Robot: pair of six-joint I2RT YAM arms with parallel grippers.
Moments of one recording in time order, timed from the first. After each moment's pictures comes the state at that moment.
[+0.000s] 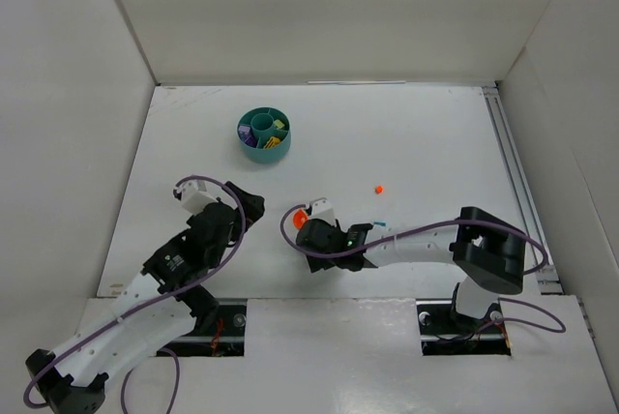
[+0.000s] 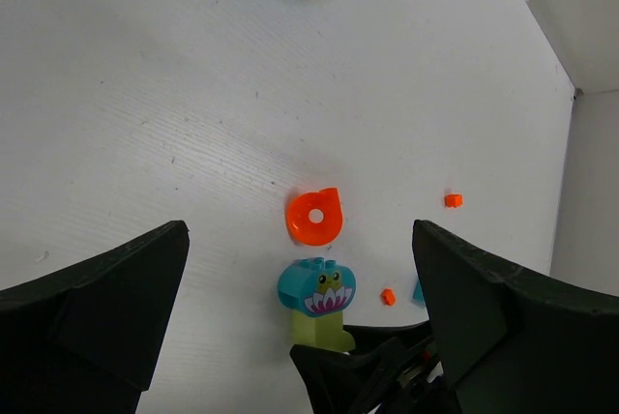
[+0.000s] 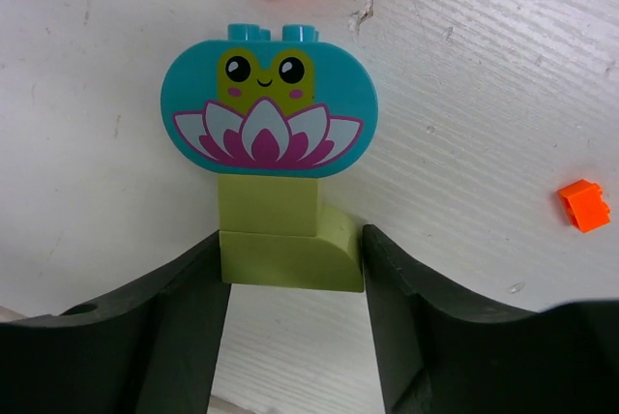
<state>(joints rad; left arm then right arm) -0.72 0.55 0.55 -0.58 -0.53 -1.15 1.22 1.69 0.95 -0.33 0.35 0.75</state>
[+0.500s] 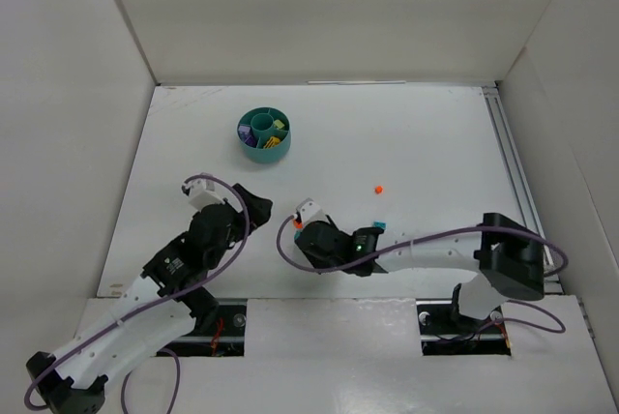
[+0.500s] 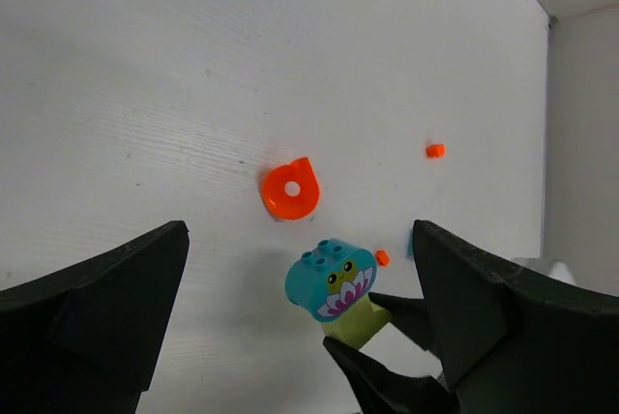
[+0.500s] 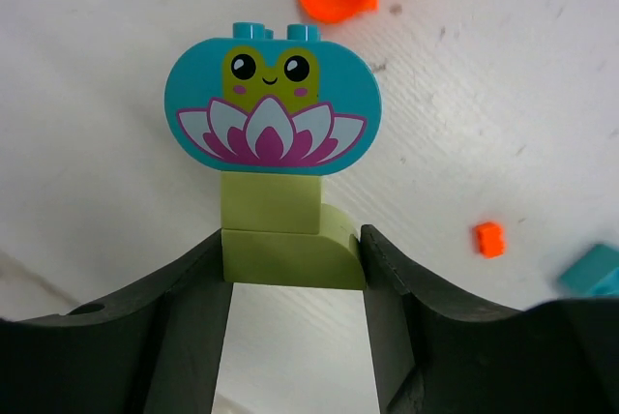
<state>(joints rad) -0.72 0.53 0.52 -0.52 -0.45 -1.05 1.26 1.61 0.95 -0.32 0.43 0.46</state>
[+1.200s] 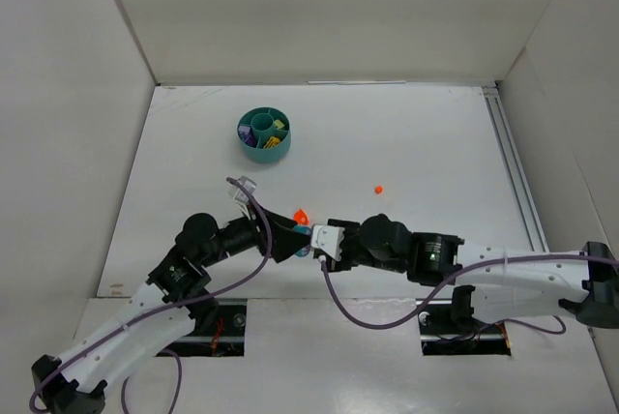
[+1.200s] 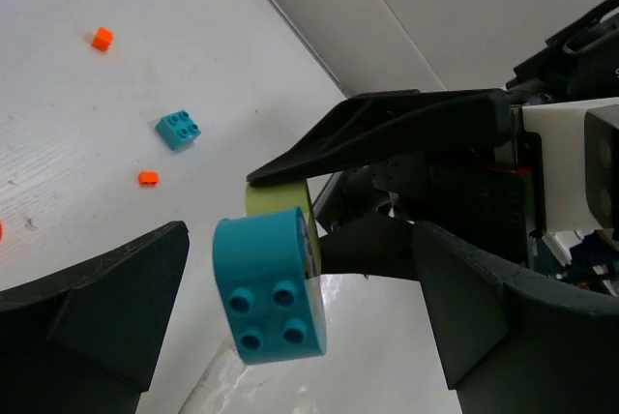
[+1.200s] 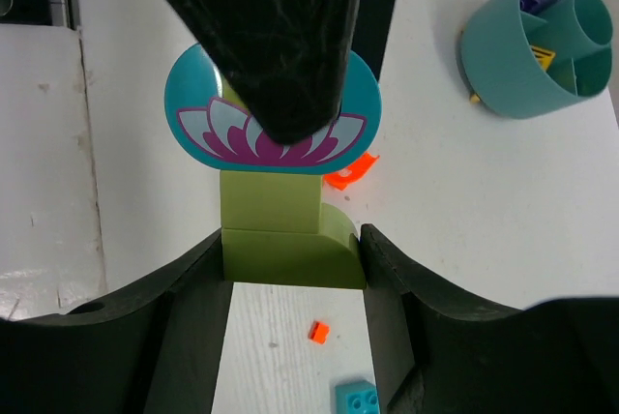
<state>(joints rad) -0.72 0.45 0.38 0.02 0.38 -0.73 1.30 1.06 0.78 -0.15 0.14 -0.41</state>
